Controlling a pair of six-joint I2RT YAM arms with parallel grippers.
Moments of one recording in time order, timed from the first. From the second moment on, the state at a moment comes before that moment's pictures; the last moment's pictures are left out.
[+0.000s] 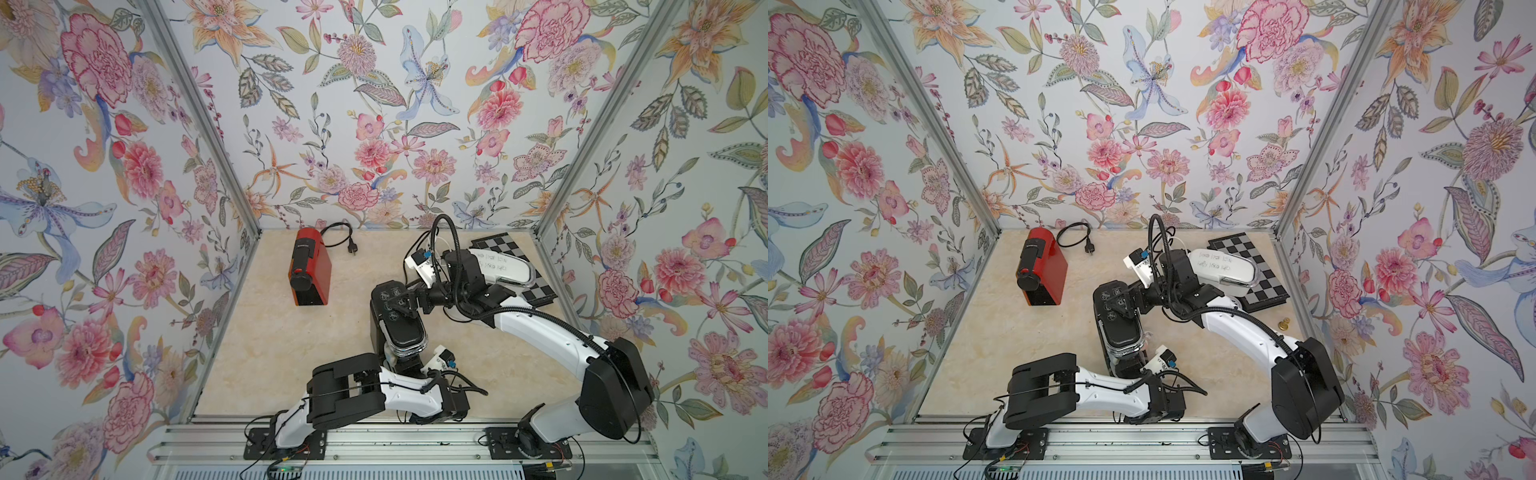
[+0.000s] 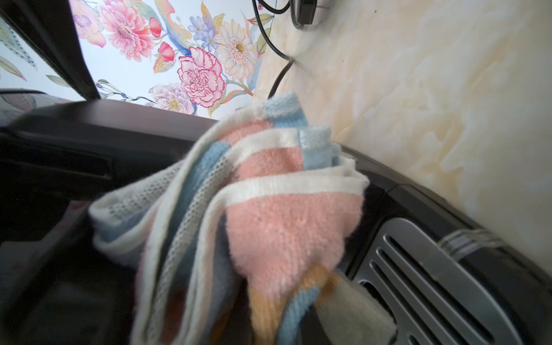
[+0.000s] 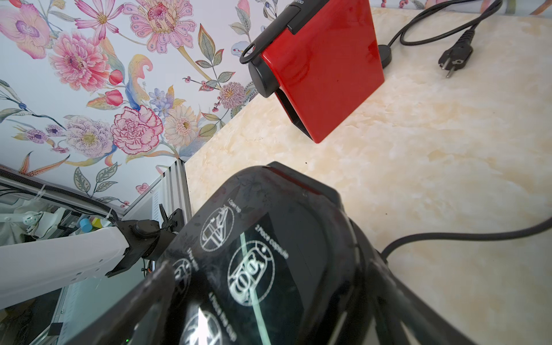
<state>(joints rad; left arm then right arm) -1.43 2.15 1.33 -1.16 -1.33 -0.72 0.64 1.49 1.11 -0.16 -0.67 0.21</state>
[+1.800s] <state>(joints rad) -1.43 1.45 1.25 -0.45 -0.69 0.08 0.26 1.22 1.28 -0.42 -0.78 0.22</state>
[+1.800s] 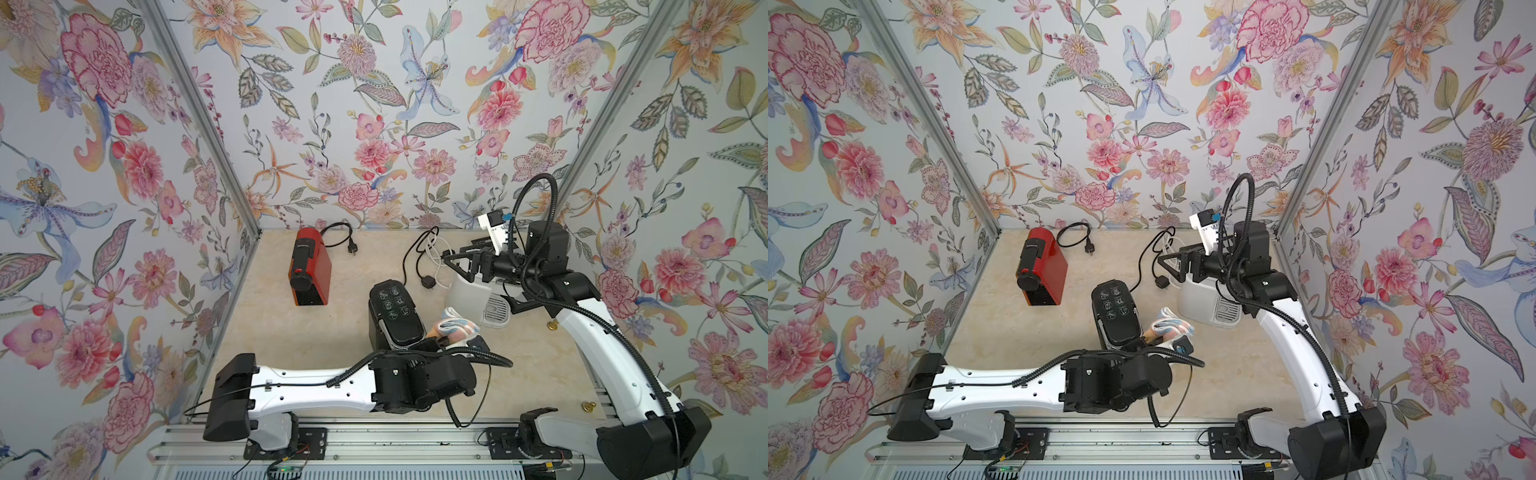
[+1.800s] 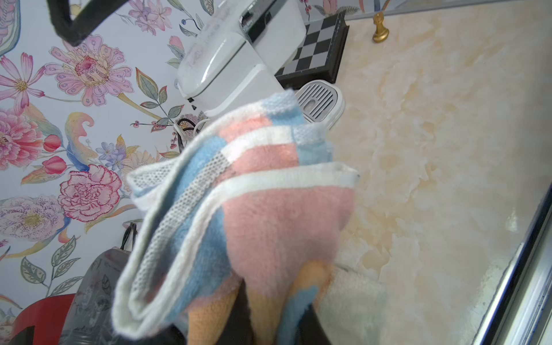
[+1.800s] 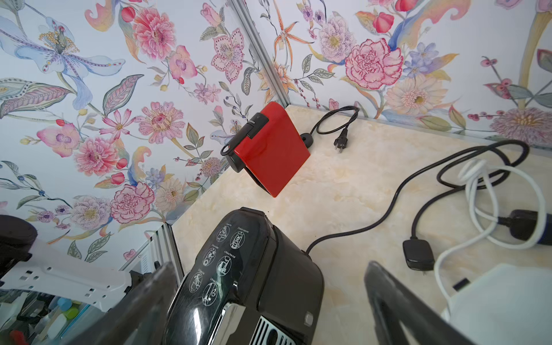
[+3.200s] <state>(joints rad) -1.07 1.13 1.05 -0.28 -0.15 0.15 0.55 1.08 1.01 -0.28 -0.78 0.36</state>
